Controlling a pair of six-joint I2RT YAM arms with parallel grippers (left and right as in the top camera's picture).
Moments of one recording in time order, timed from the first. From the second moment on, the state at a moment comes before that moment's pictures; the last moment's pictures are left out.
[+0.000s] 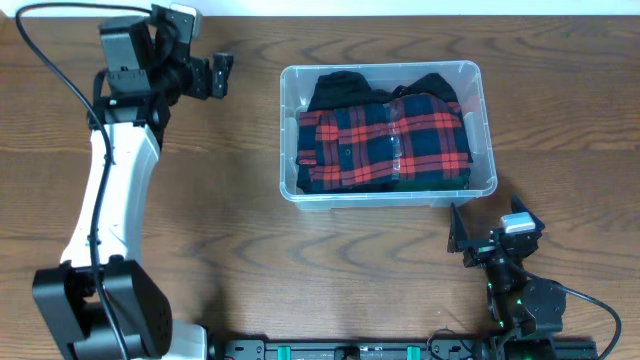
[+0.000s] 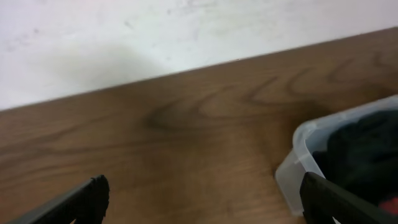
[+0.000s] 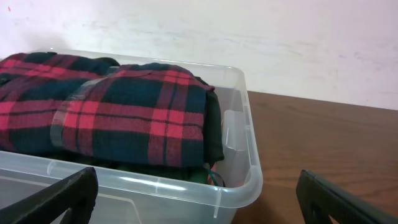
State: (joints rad) left arm 0.09 1.64 1.37 -0.34 0.35 0.19; right arm 0.05 0.01 0.01 -0.06 -0.10 -0.03
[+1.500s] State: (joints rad) left arm 0.09 0.70 0.06 -0.05 0.35 0.20; right arm 0.05 0.01 0.01 -0.06 -0.10 -0.03
